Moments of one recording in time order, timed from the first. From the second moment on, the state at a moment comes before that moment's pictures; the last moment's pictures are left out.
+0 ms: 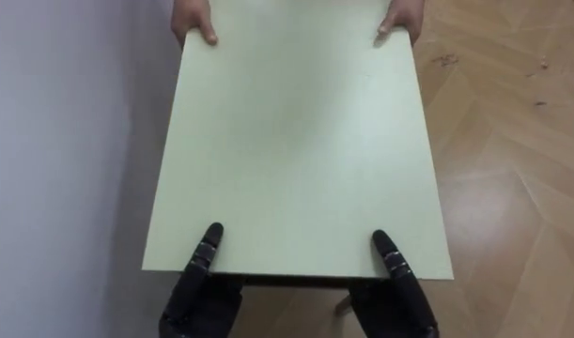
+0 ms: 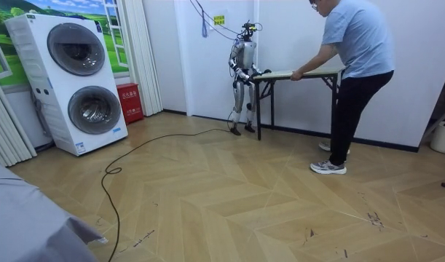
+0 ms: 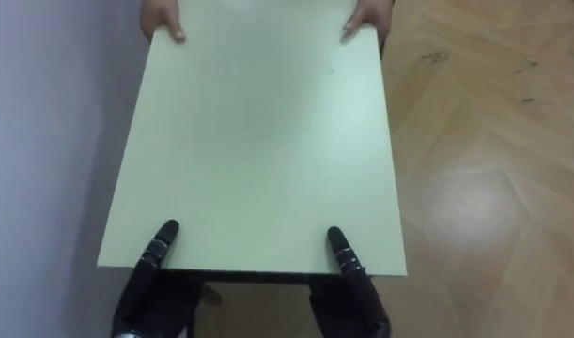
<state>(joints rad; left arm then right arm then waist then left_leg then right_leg) 0.39 0.14 -0.23 0.16 -1.31 0.00 -0.20 0.40 -0.19 0.28 0.20 1.45 -0.04 0.28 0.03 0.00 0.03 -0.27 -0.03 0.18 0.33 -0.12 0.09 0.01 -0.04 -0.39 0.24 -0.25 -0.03</state>
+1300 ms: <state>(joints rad) 0.39 0.12 -0.24 0.26 -1.23 0.02 -0.19 0.45 -0.18 0.25 0.26 1.44 -0.01 0.26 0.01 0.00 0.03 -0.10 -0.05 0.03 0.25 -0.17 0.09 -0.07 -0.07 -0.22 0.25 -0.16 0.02</state>
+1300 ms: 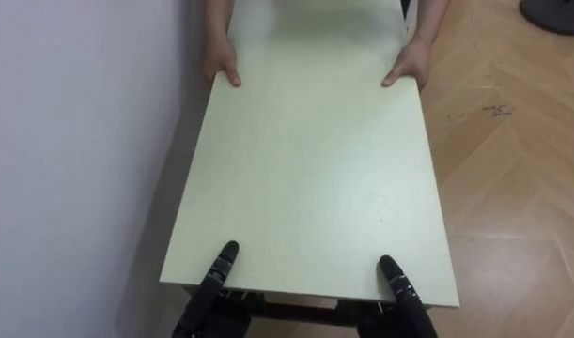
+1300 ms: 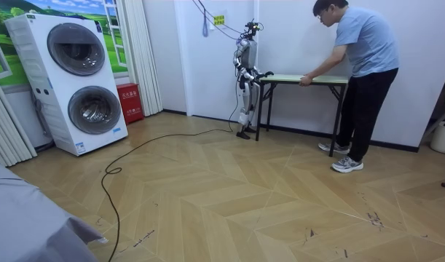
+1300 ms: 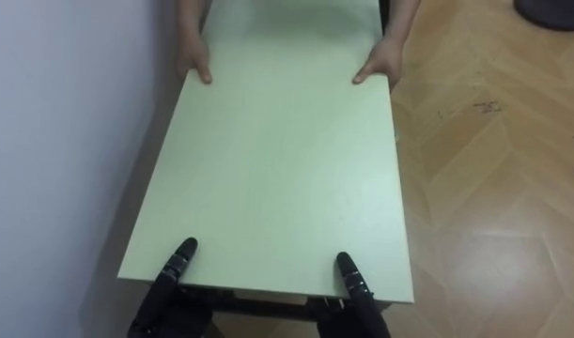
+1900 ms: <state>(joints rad) 0.35 0.13 -0.20 0.42 -1.02 -0.02 -0.35 0.41 -0.18 0.25 0.43 1.35 0.00 0.40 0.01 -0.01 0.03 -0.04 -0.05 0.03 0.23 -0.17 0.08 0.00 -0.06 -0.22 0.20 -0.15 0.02</state>
